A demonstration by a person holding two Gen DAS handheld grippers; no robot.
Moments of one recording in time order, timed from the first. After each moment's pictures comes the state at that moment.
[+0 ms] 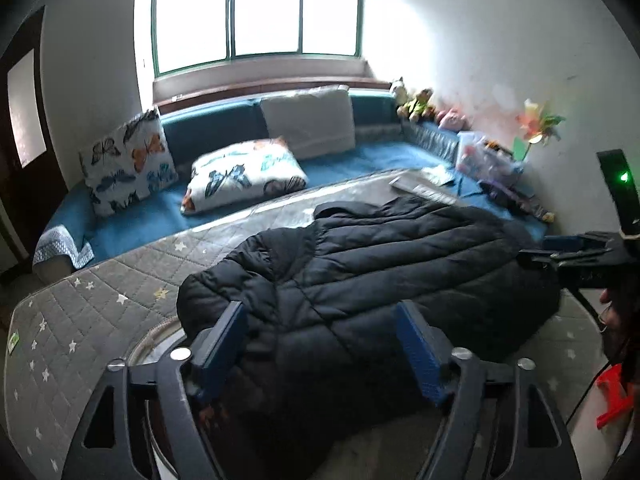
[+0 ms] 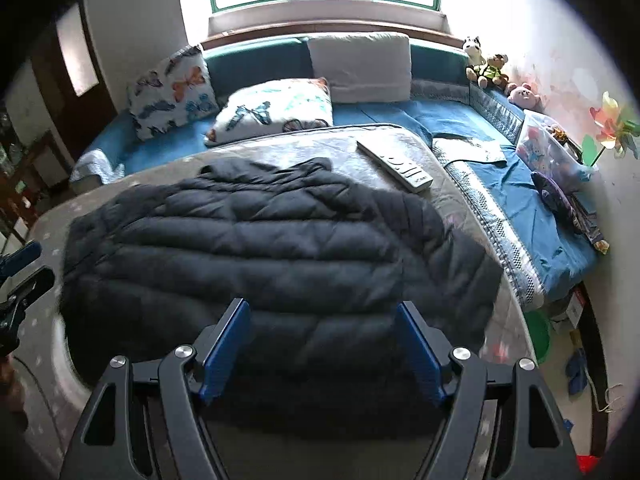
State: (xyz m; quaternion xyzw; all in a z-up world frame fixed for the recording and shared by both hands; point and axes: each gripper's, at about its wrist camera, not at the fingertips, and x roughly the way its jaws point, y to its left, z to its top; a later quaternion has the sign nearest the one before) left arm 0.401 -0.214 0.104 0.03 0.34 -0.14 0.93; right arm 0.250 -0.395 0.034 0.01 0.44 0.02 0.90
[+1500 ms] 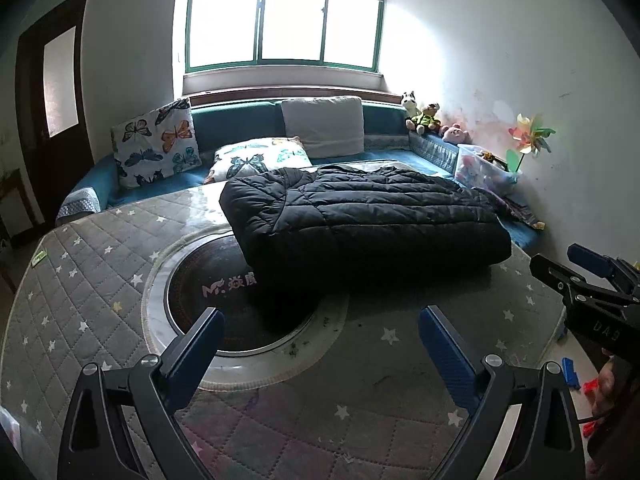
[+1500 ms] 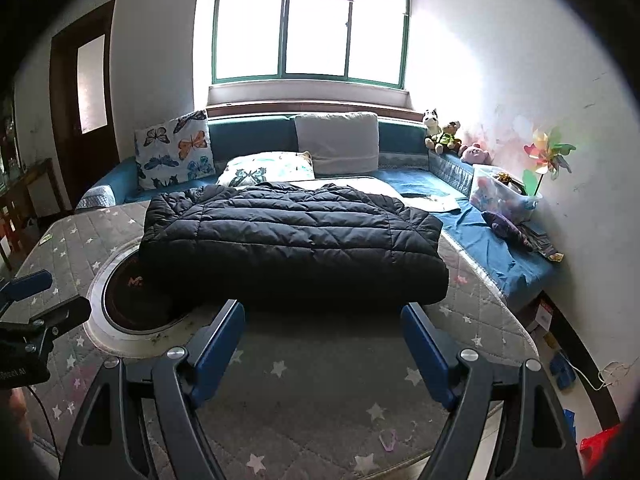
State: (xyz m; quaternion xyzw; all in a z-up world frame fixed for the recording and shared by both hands) left arm 0.189 -0.179 0.106 0.00 0.34 -0.11 0.93; right arm 0.061 -0.323 0.042 -0.01 0.29 -0.05 0.95
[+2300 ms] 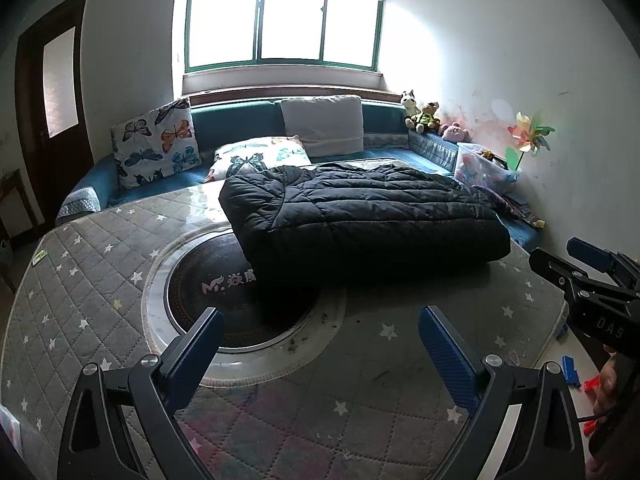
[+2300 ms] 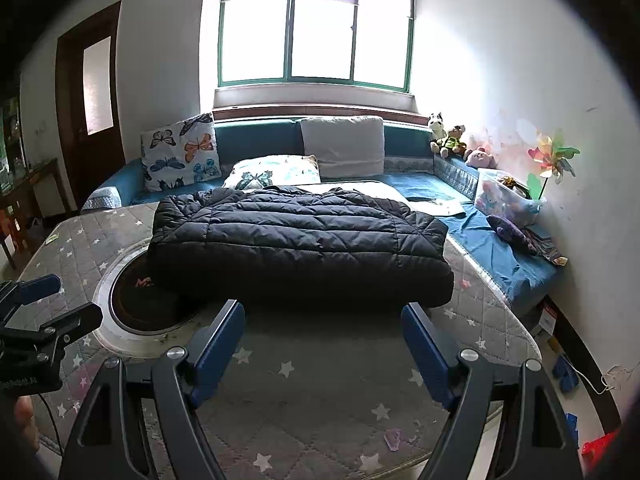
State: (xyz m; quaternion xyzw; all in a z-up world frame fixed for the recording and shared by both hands) left arm 0.186 -0.179 0.098 -0.01 0.34 -0.11 0.93; right arm 0.058 -0.318 0.045 -0.01 0.29 -0.04 0.96
